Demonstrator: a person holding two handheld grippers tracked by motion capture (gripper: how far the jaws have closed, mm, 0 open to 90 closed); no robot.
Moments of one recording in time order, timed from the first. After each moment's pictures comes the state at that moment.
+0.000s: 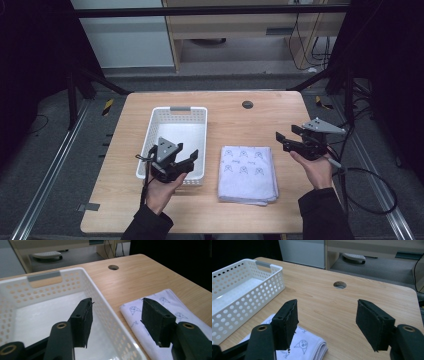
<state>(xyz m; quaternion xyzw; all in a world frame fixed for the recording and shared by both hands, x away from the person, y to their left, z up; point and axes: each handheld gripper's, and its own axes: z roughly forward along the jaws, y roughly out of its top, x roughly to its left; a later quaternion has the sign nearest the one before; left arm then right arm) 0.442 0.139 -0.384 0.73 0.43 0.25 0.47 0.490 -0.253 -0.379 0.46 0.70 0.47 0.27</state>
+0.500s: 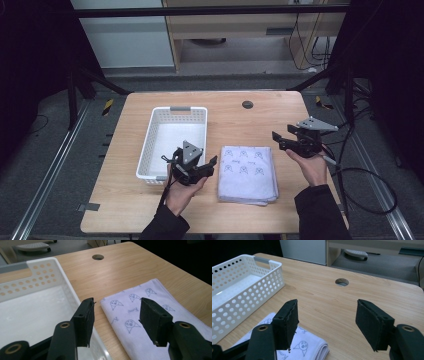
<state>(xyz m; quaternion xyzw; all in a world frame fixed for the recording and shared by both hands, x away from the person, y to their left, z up) 0.443 0.092 -0.403 0.76 0.41 0.22 0.45 0.502 -0.246 -0.387 0.46 0.71 0.46 0.26</state>
